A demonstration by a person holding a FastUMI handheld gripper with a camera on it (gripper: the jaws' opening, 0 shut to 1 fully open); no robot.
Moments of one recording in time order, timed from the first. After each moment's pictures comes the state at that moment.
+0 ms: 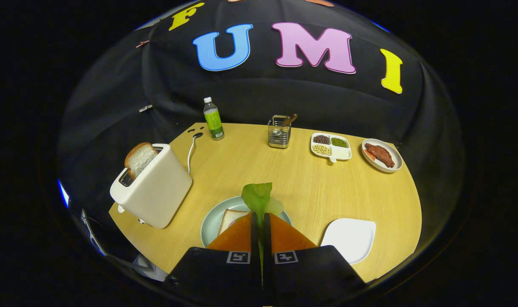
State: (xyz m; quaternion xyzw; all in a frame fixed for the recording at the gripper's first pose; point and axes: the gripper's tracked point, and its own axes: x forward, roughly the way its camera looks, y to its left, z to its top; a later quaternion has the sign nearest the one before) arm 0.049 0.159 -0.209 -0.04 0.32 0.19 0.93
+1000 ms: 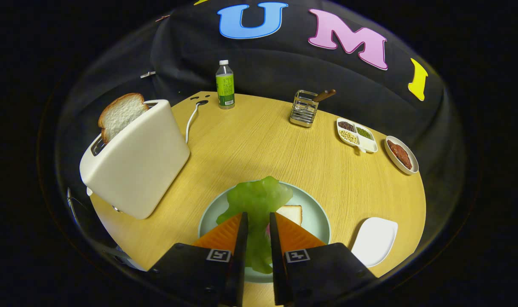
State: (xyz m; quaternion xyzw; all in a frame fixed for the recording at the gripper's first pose) arm 0.058 0.212 -0.290 -0.10 0.36 0.19 0.91
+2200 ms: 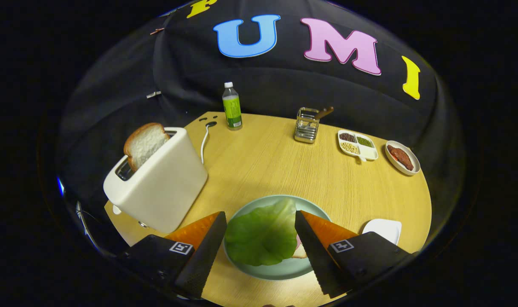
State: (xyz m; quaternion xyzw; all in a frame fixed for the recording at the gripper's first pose) arm 0.045 0.240 -0.223 -0.05 0.30 0.21 0.93
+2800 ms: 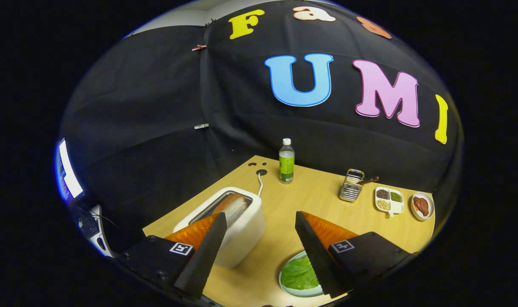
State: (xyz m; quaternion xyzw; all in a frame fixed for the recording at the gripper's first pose) arm 0.022 0.376 -0.112 -0.04 0.20 0.34 0.92
